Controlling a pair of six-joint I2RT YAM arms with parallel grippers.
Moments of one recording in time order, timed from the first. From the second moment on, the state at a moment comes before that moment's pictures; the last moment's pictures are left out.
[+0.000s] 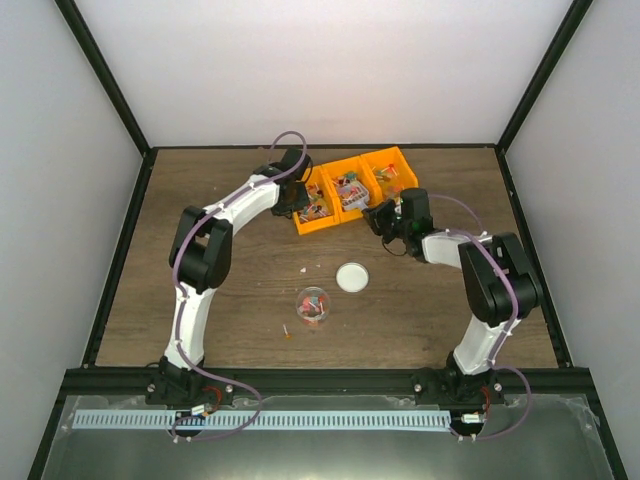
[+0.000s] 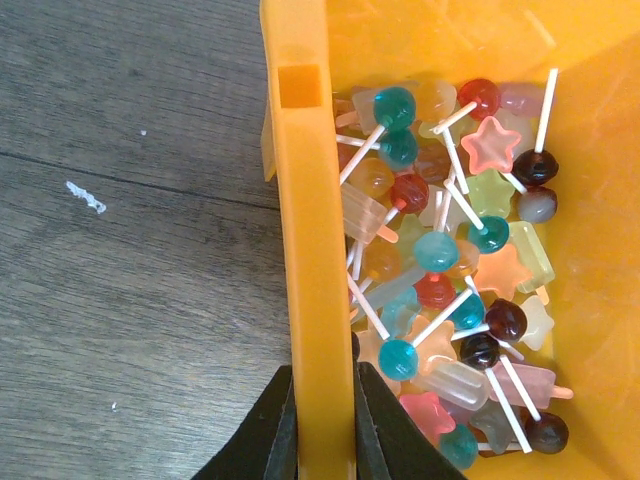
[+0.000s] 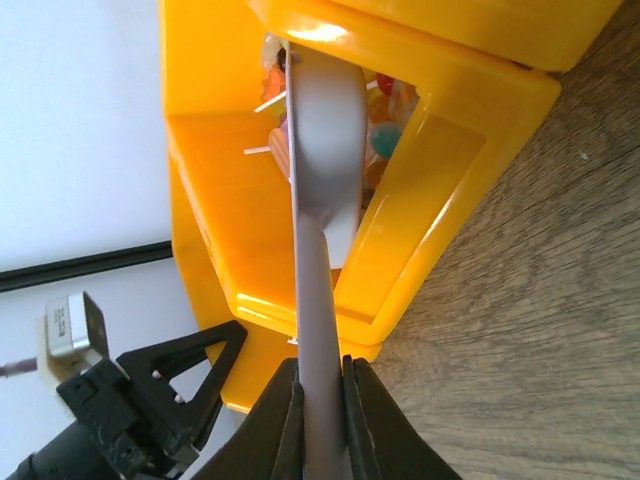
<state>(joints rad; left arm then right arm) -0.47 2.21 1.83 -0.73 -0.14 -0.72 0.29 1.76 0.89 0.32 -0.39 1.29</state>
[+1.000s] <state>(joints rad) -0.47 2.21 1.82 -0.73 -0.13 -0.73 0.20 1.48 0.60 0.62 -0.55 1.27</state>
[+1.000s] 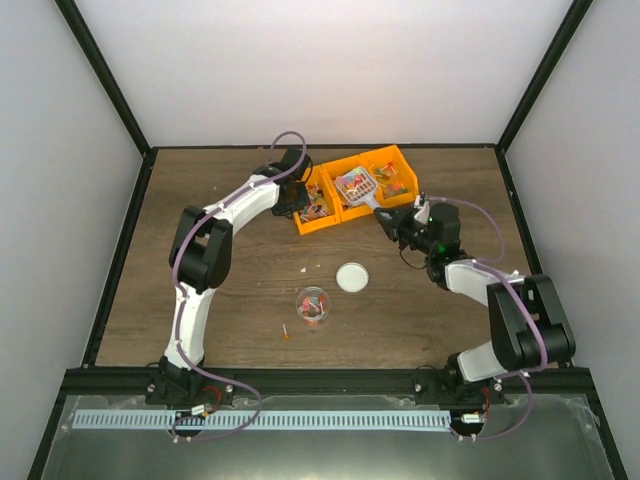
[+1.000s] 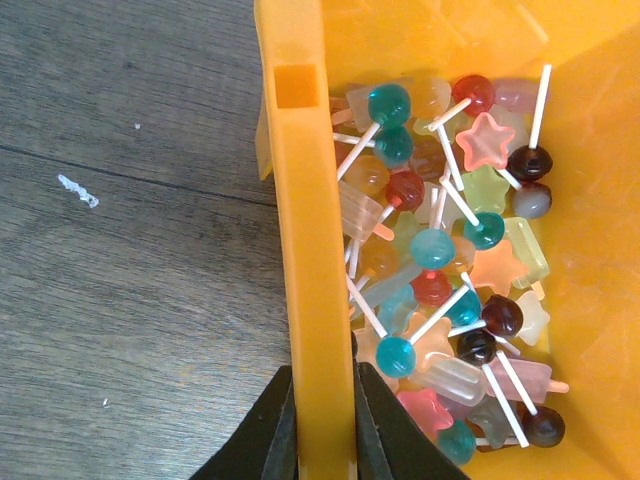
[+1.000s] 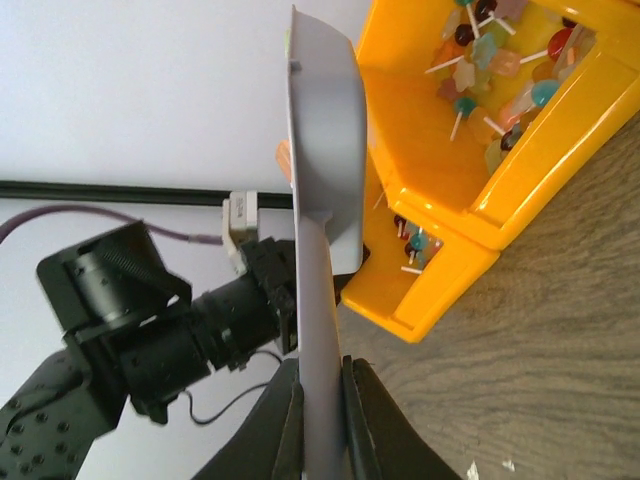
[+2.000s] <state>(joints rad) -0.47 2.19 1.81 -0.73 -0.07 -0.73 0.20 0.67 0.20 0.14 -0.92 0.93</state>
